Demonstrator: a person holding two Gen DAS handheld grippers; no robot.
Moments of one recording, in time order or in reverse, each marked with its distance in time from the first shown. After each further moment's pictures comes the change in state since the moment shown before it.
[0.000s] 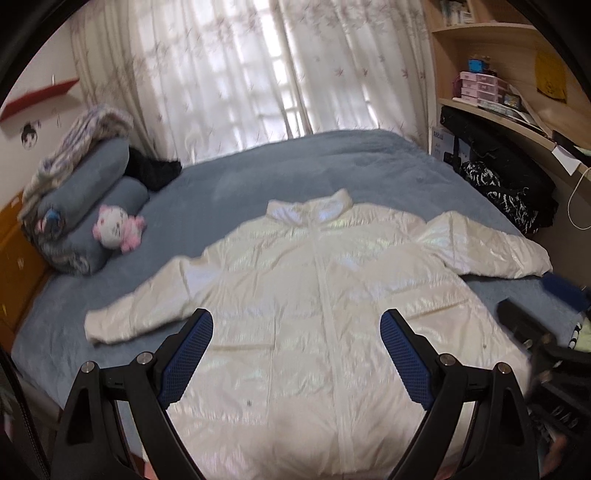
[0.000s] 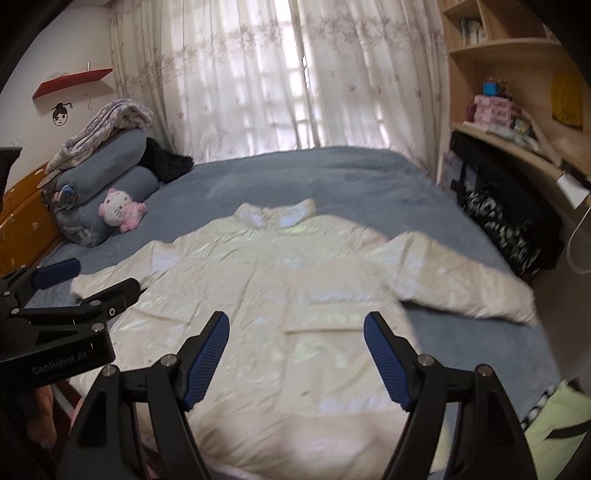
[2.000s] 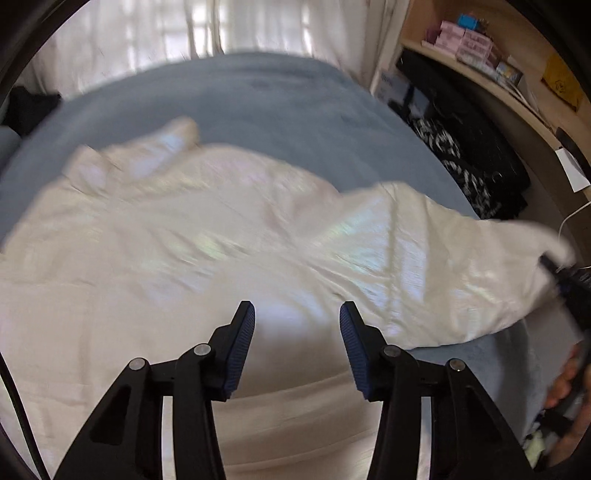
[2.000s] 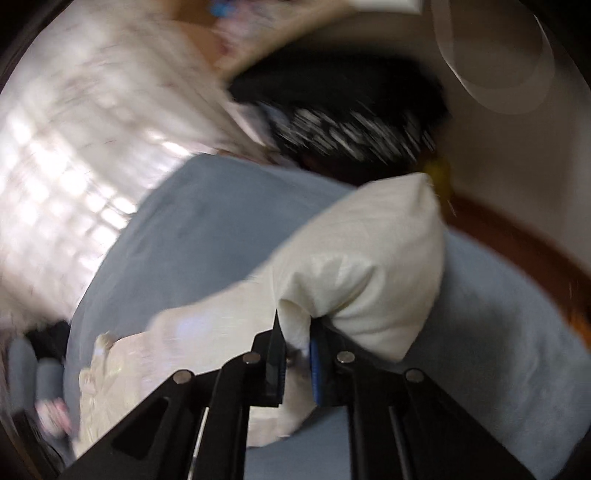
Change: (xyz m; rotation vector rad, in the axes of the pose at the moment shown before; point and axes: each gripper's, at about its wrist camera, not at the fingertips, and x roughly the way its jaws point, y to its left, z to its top) left arm 0.276 -0.180 0.062 -0.079 0.285 -0.351; right arm 0.158 -0.338 0.010 0.632 -0.015 -0.216
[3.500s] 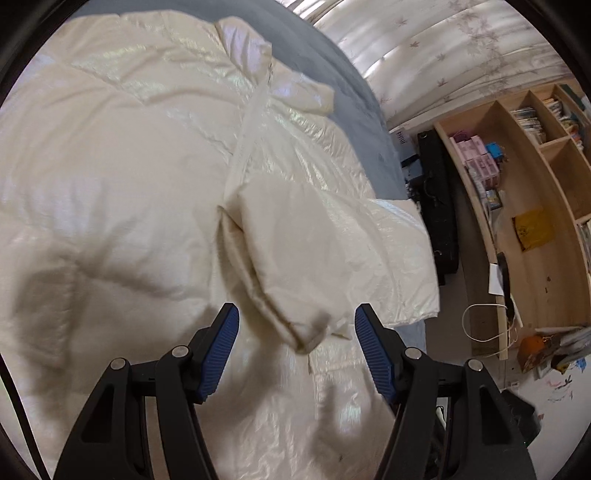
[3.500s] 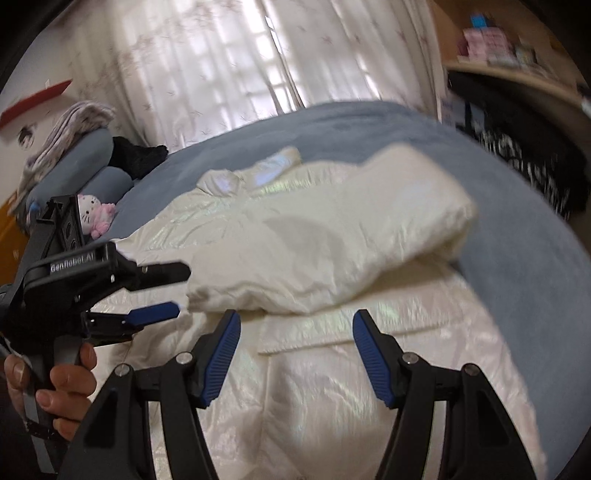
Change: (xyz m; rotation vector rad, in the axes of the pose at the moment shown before) left arm -0.011 0.211 -0.097 -0.523 0.089 -0.454; right arm -0.036 0.220 -0.246 -0.430 0.200 0.242
